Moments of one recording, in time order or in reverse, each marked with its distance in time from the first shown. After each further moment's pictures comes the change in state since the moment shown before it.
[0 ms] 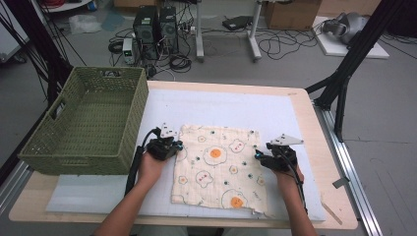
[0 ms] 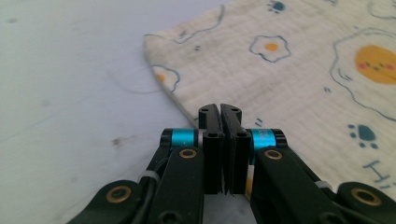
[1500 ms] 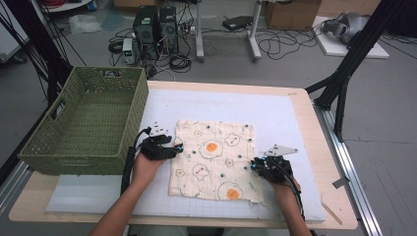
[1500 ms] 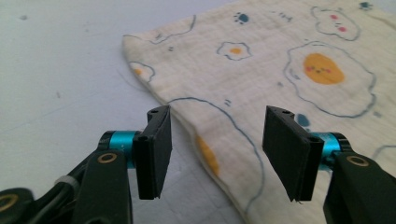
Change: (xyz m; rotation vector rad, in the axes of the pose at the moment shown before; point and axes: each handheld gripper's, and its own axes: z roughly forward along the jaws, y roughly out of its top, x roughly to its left) left arm 0.007 -0.005 -0.015 -0.064 -0.081 -0.064; right arm 0.027 -0.015 -0.008 0.054 0.132 -0.026
